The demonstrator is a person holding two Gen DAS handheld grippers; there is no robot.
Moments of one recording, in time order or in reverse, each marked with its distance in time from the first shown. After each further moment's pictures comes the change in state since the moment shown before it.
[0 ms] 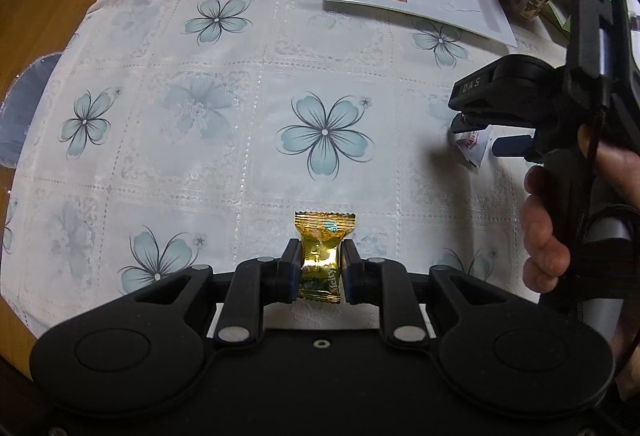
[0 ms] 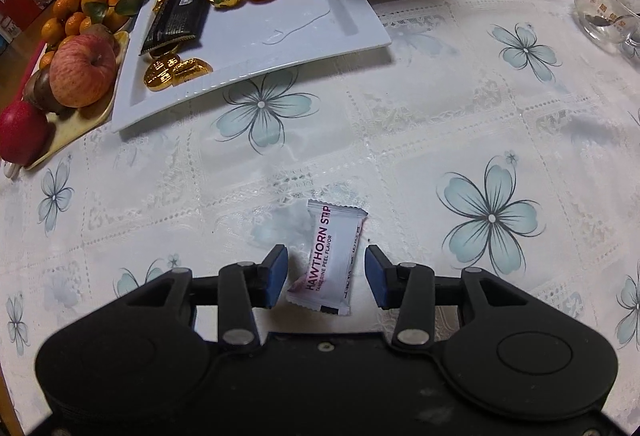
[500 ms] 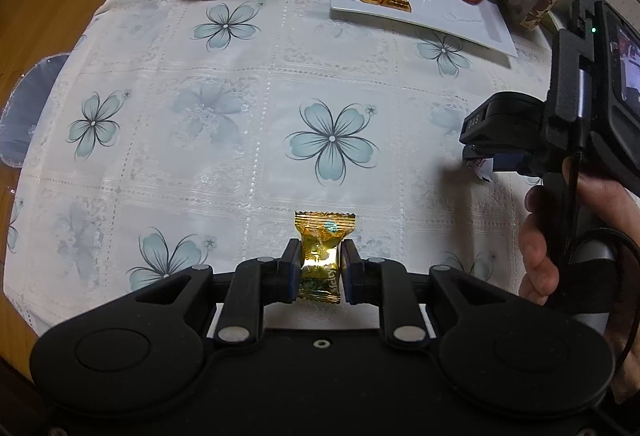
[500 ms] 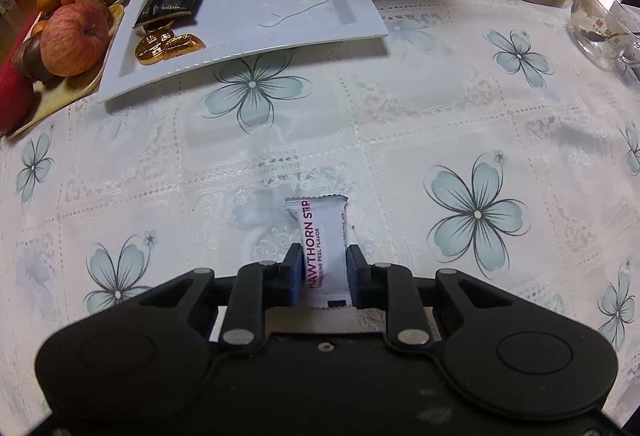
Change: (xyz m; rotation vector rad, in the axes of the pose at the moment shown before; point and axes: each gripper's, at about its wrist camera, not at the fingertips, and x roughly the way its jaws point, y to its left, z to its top) left arm -0.007 0.006 0.000 -0.008 -0.017 -0.005; right arm 0.001 0.003 -0.009 -0.073 0.007 -0.069
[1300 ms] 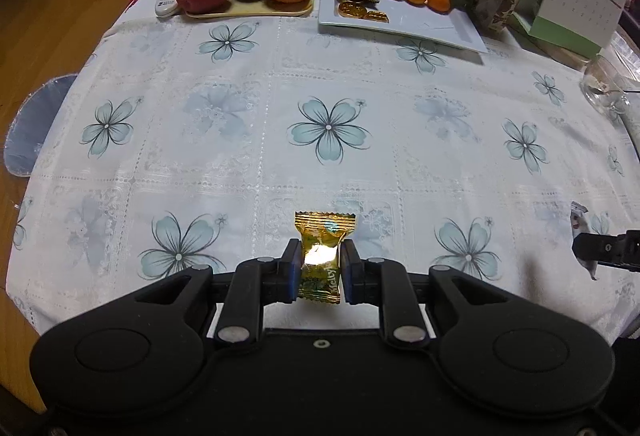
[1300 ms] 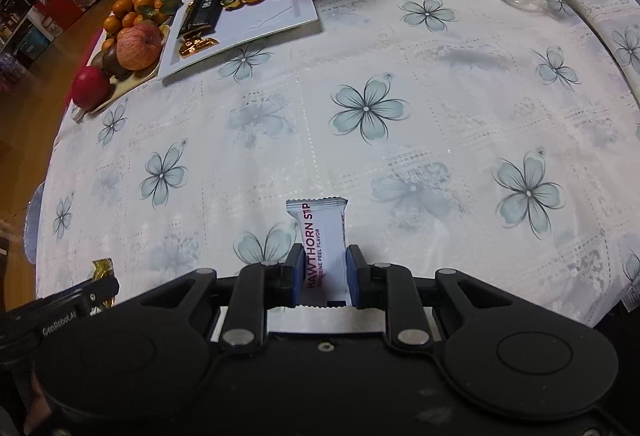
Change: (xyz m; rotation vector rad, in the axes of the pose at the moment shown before) left arm -0.026 0.011 -0.057 0.073 -0.143 -0.034; right arm -0.127 -0.119 -0.116 0.039 -0.037 0.207
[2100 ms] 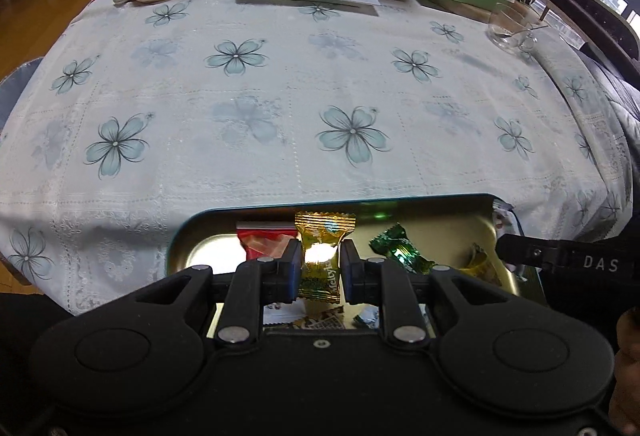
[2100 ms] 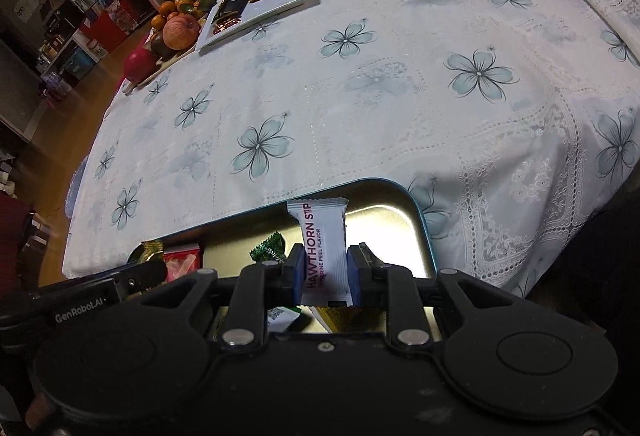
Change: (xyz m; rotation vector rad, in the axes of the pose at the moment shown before) left arm -0.048 -0.066 -0.120 0.094 -0.056 -0.123; right arm -0.044 -0.071 -0.154 0.018 -0.095 0.159
